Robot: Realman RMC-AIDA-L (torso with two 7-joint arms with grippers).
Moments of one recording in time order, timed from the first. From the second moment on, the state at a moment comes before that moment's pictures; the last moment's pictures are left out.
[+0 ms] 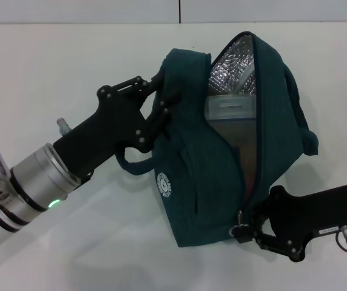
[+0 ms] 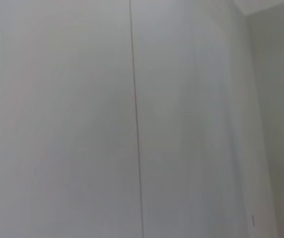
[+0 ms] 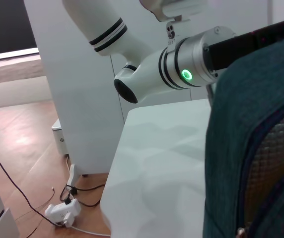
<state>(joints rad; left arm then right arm) -0.53 -2.11 0.83 -0.02 1.29 1.69 -0.42 0.60 2.02 -1.20 -0.46 -1.83 -1.60 1.03</state>
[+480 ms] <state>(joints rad) -0.52 -2.11 0.83 -0.05 1.26 1.70 -0.42 0.58 2.02 -1.20 -0.50 -1.78 -1.62 1.01</state>
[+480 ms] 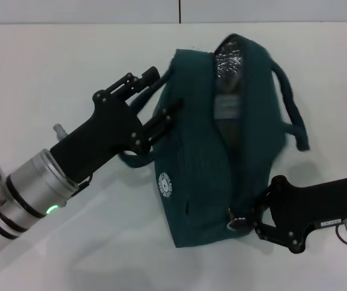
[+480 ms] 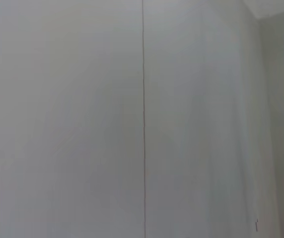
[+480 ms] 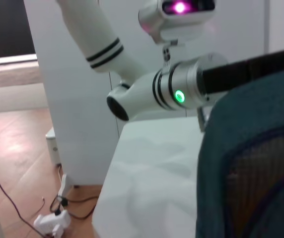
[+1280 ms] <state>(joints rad) -0.25 -2.09 0.99 0.05 1.28 1.85 -0.51 0.51 2.02 -1.19 -0.61 -1.70 -1.65 1.01</state>
